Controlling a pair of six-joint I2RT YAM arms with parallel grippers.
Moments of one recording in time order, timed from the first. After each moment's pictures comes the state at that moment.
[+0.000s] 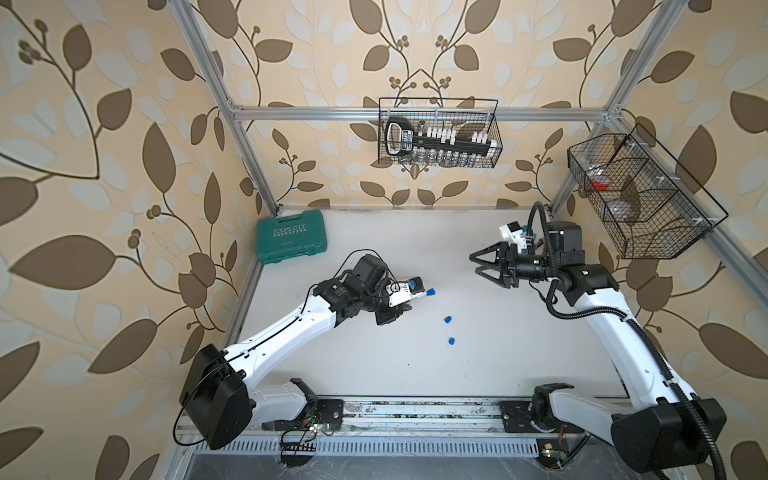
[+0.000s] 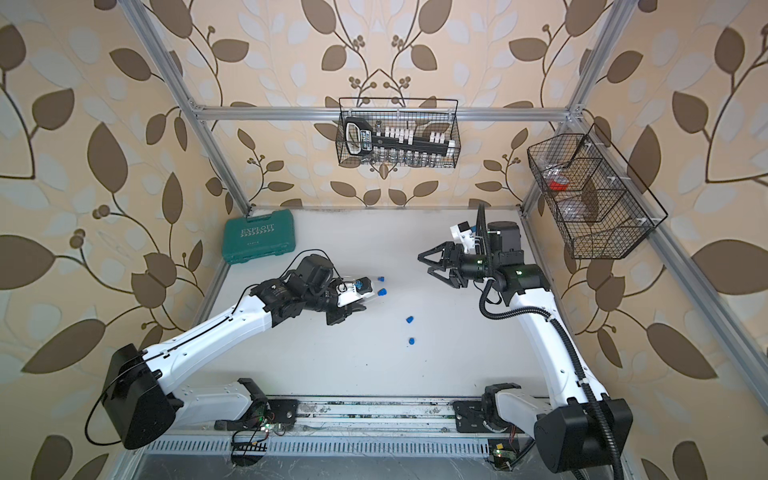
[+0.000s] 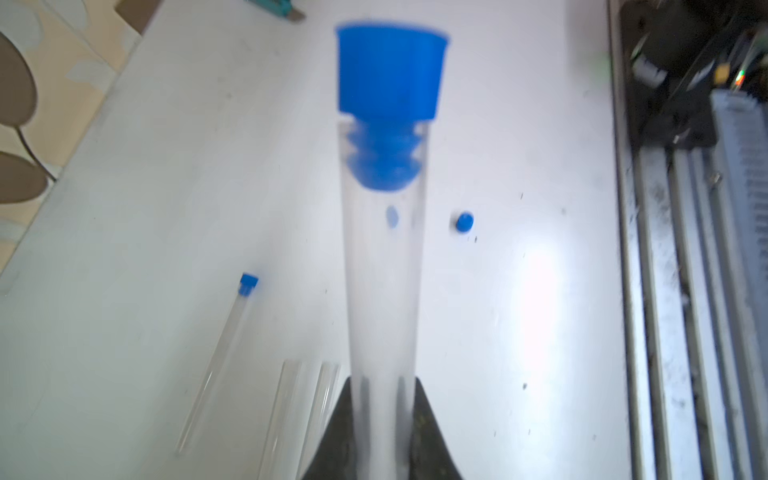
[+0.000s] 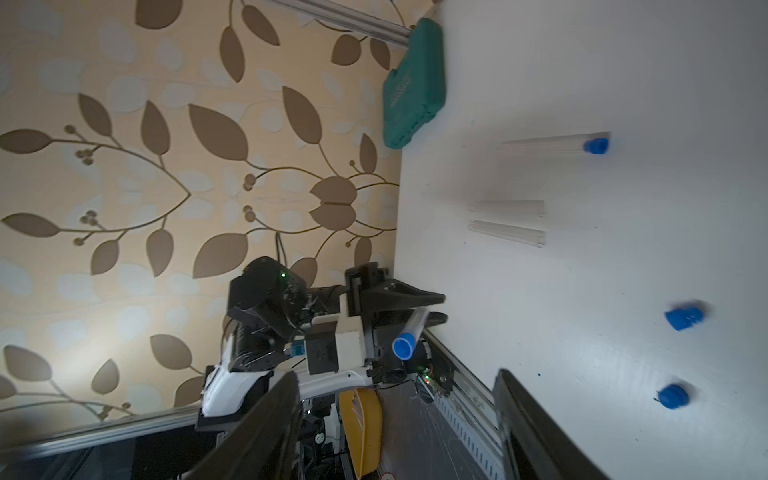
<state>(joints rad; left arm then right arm) -0.61 1.29 1.00 -0.62 0.39 0.68 0.08 1.18 1.12 -0.68 -0.91 0.73</state>
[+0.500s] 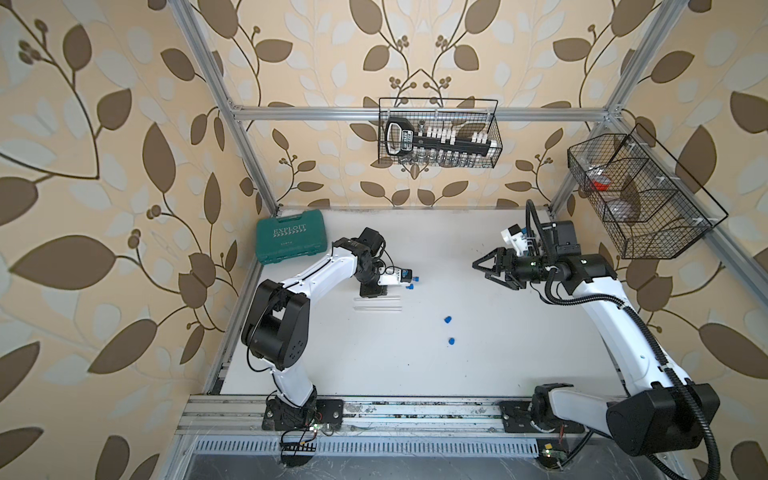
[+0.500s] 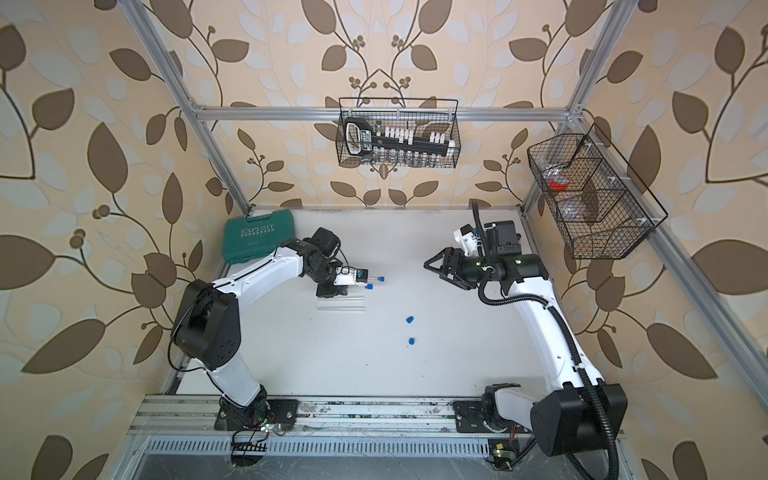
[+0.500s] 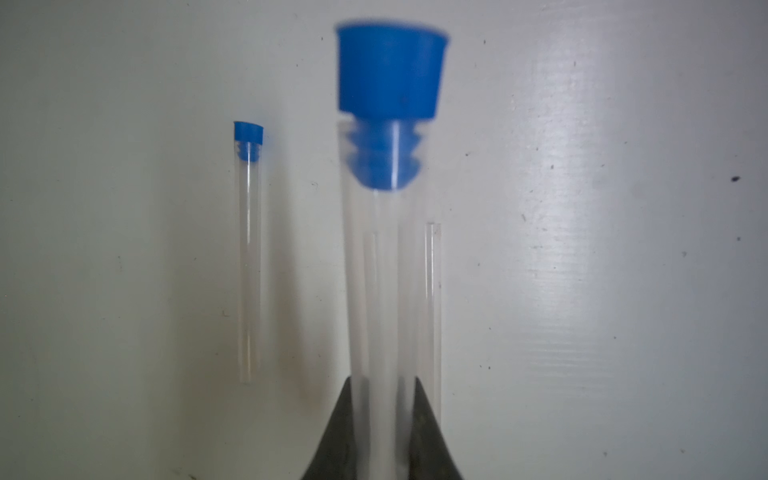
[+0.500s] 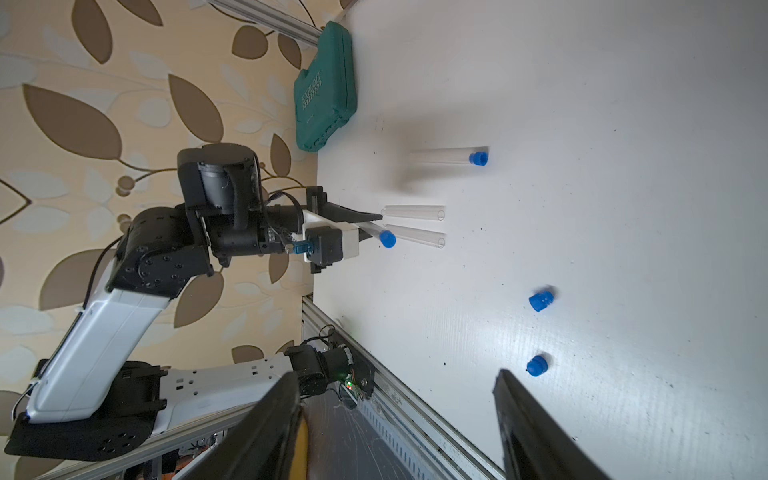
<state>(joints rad) -0.42 1.77 1.35 -0.89 0.28 1.15 0.07 1.24 1.20 -0.87 -0.76 0.51</state>
